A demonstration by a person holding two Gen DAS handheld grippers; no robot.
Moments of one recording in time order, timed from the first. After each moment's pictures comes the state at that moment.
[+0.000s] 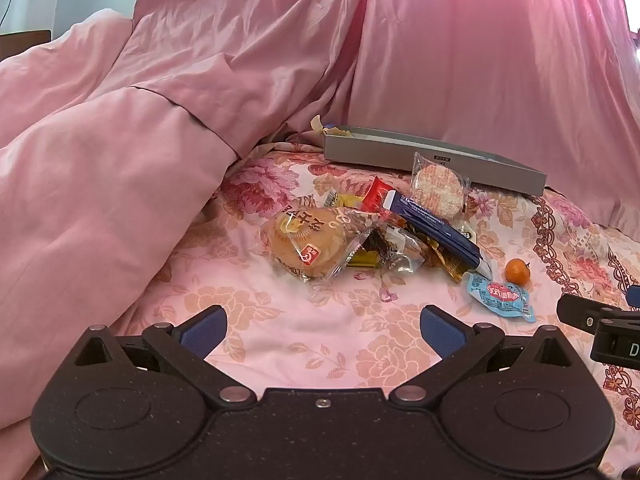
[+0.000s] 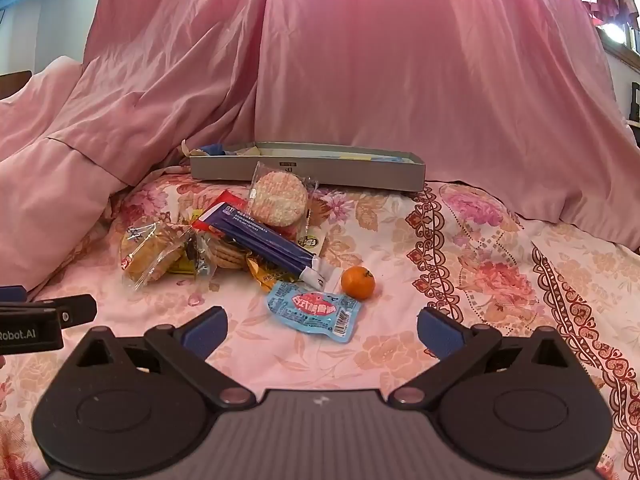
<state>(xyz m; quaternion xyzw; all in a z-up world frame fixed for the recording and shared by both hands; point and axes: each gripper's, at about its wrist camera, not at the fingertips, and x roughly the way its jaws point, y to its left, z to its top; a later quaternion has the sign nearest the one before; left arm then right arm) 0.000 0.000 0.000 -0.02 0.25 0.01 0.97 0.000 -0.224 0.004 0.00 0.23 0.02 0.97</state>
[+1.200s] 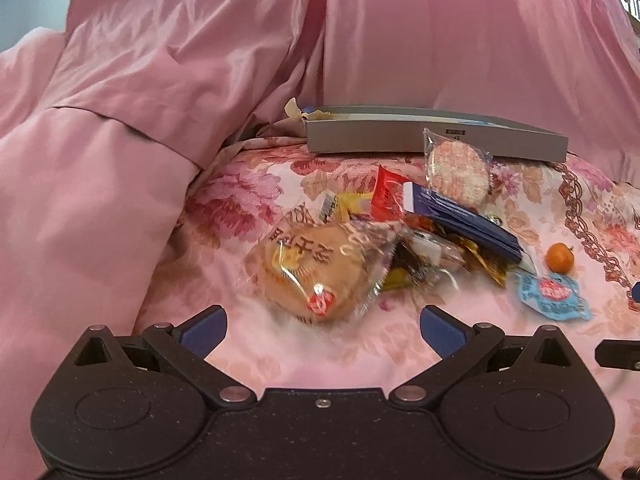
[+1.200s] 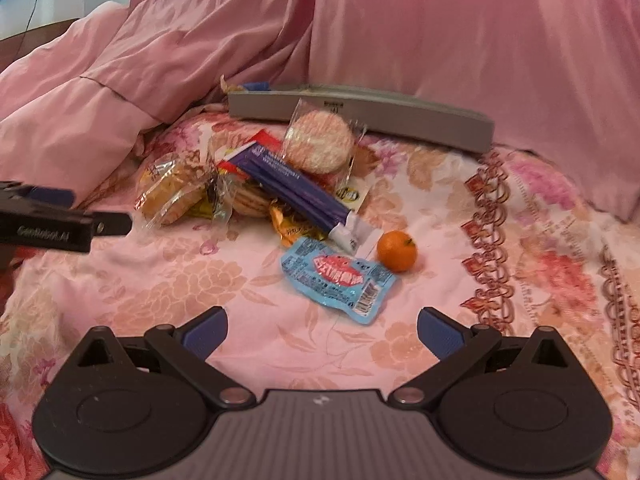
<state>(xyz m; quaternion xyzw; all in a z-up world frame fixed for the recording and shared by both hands) 0.101 0.019 -0.016 0.05 0.28 -0.05 0.96 0.053 -0.245 -0.027 -0.03 0.32 0.13 0.94</state>
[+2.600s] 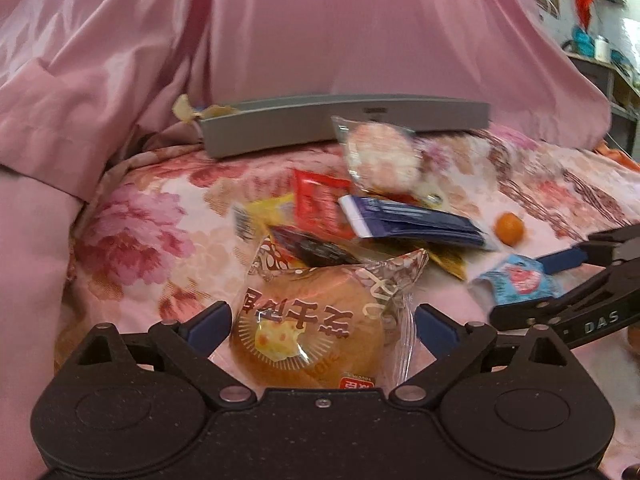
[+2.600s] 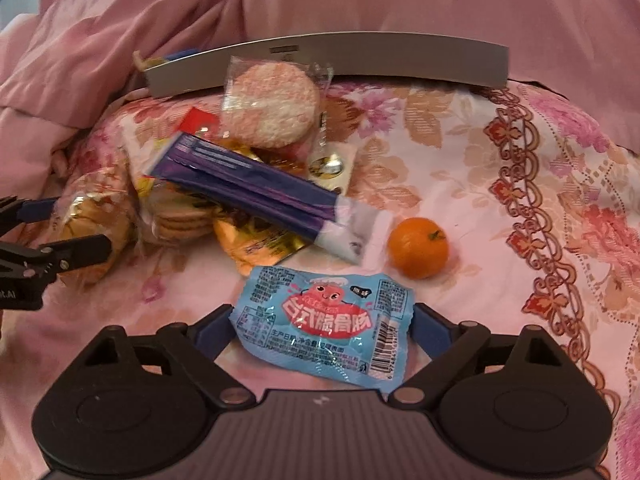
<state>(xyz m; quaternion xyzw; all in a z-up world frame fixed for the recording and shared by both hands) 0.147 0.024 -0.034 0.10 0.28 -0.23 0.93 0.125 -0.212 -0.061 0.03 0.36 0.06 0.93</state>
